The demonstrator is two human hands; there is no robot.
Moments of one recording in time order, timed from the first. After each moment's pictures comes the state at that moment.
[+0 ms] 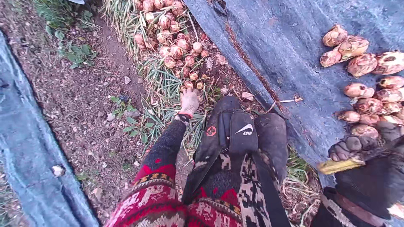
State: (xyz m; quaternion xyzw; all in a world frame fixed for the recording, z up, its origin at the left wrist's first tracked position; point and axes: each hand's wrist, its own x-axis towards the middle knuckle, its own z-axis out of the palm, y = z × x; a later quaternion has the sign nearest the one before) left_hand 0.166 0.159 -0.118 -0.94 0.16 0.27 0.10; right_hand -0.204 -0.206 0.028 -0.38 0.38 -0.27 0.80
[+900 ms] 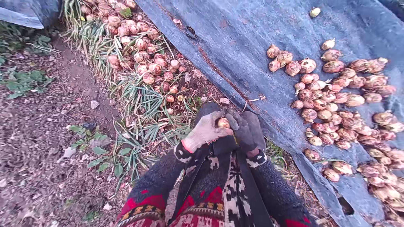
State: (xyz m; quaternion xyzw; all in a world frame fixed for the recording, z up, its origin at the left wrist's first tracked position) left_hand 0.029 0.084 0.042 -0.74 0.27 0.46 -0.41; right_hand -0.104 -0.047 0.010 -0.61 0.28 -0.11 0.74
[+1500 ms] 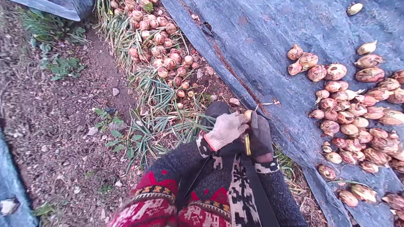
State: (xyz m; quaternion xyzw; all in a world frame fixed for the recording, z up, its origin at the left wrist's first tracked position) left_hand -0.005 0.028 0.020 -0.84 0.41 0.30 -0.18; right_hand -0.122 -0.074 -0.008 -0.51 0.42 -0.03 0.75
